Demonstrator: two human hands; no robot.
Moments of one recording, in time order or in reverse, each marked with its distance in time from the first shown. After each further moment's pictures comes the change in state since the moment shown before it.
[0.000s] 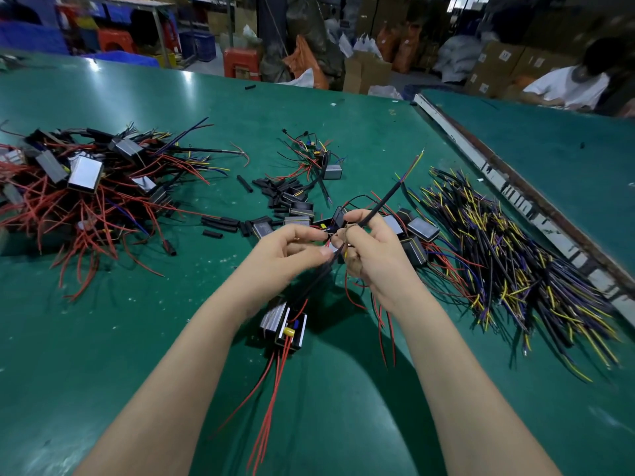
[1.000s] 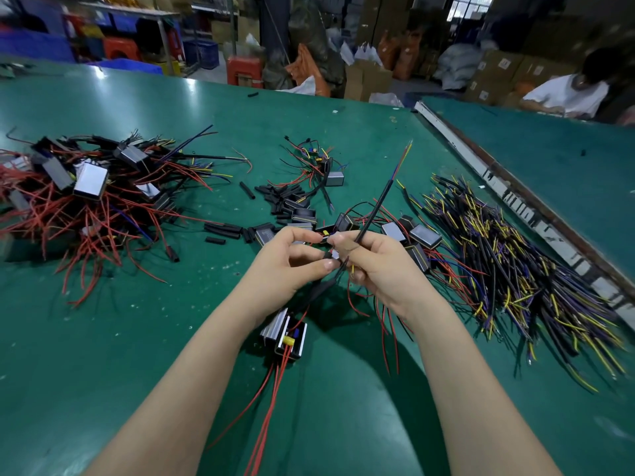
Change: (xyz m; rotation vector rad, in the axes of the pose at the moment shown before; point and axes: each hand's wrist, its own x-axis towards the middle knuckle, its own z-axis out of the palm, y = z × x) left_hand 0.004 -0.006 0.001 0.005 0.021 0.052; right_hand 0.003 0.002 -0.012 -0.111 -0.136 0.017
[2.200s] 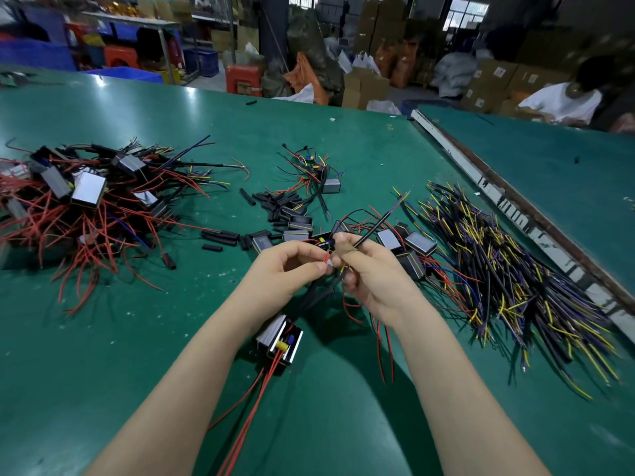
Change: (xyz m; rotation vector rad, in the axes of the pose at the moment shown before) left_hand -0.002 0.009 0.004 -0.014 0.008 0.003; right_hand 0.002 -0.004 0.006 0.224 0.055 0.127
